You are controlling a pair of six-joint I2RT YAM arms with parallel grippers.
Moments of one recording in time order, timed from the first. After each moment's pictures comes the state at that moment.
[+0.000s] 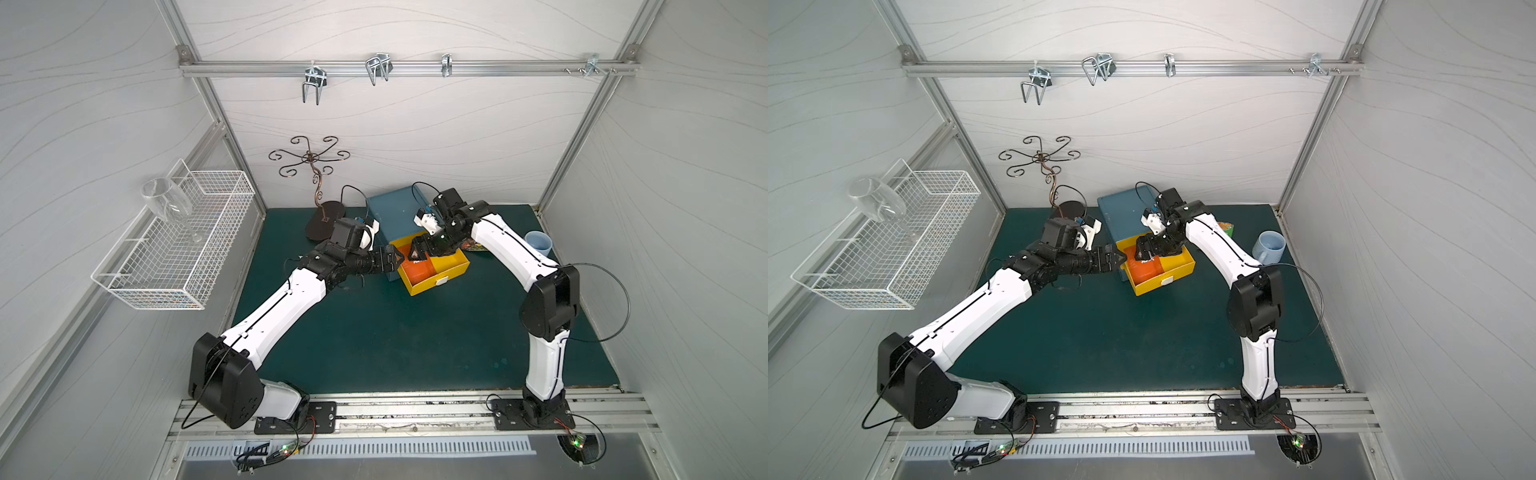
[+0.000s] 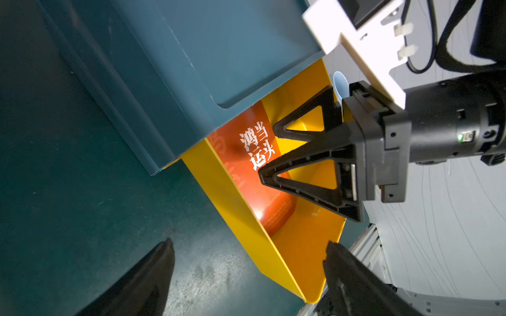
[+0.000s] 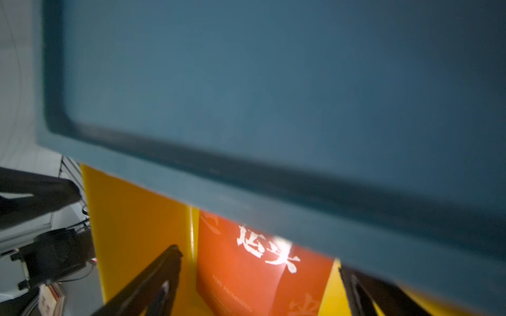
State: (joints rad) left arm -0.48 1.40 1.21 -0.50 0.35 -0.55; right arm 0.54 1.99 1.93 -1.09 -0.41 0.08
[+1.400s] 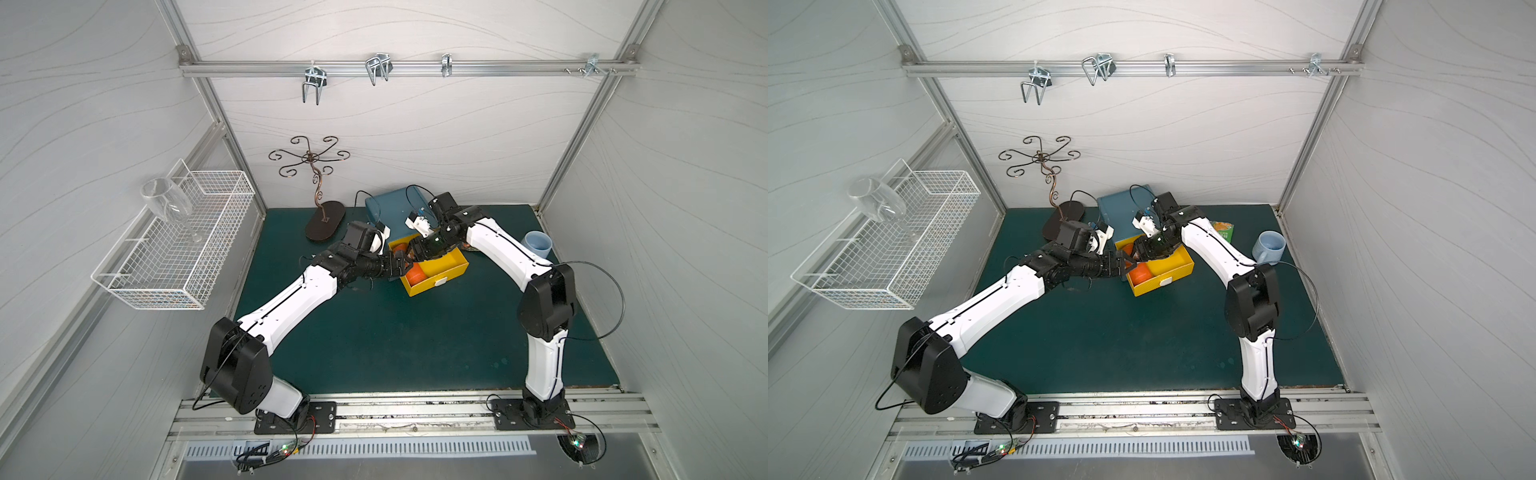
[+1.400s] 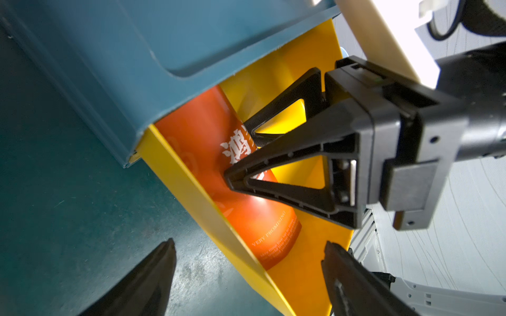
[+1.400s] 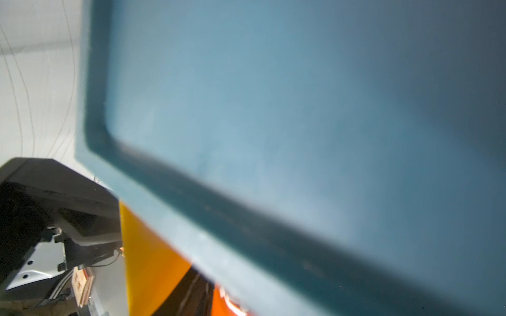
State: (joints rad) left arm -0.52 1.48 1.21 -0.48 0.38 -0.56; right arm 0.57 2.00 1.87 -0.98 -0.55 0.10
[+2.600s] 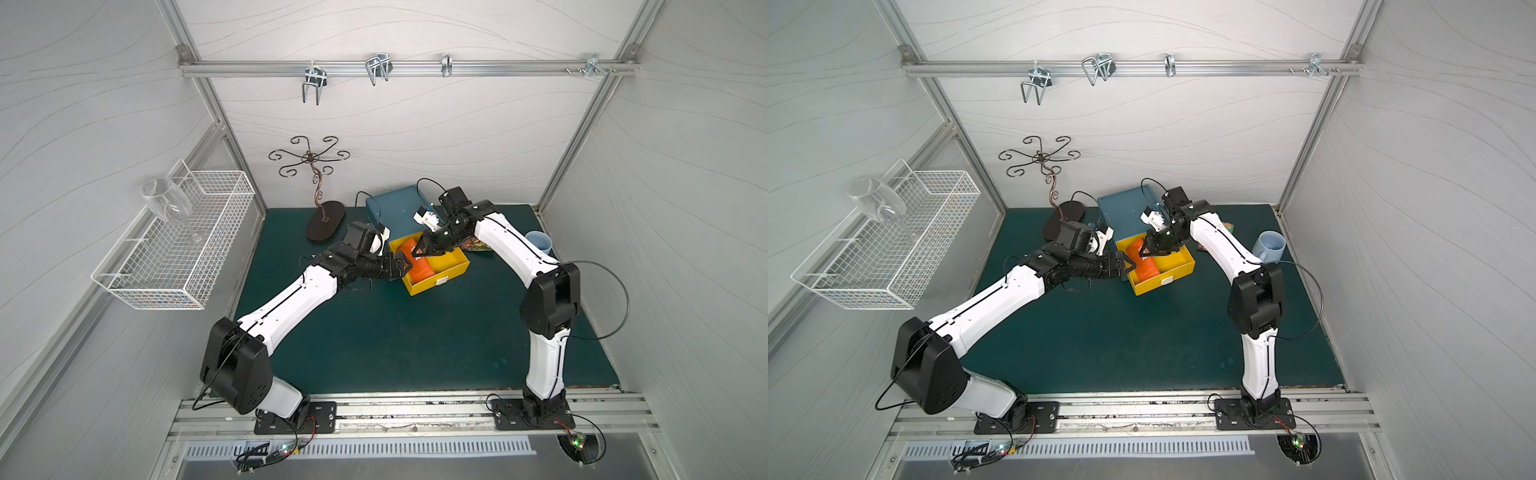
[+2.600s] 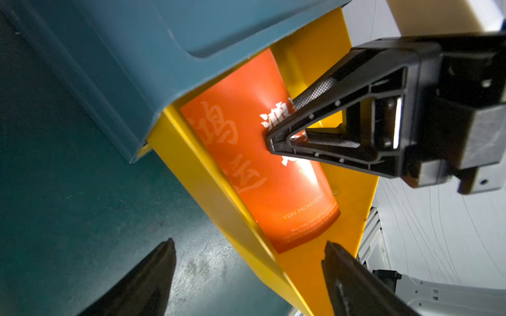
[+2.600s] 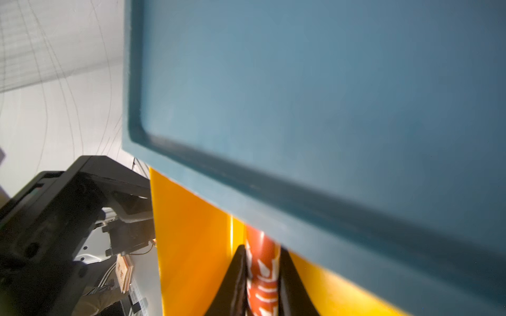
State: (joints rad) left arm -0.52 1.48 1.21 -0.50 0.37 -0.55; right arm 0.50 2.00 1.92 -1.05 -0.67 0.12
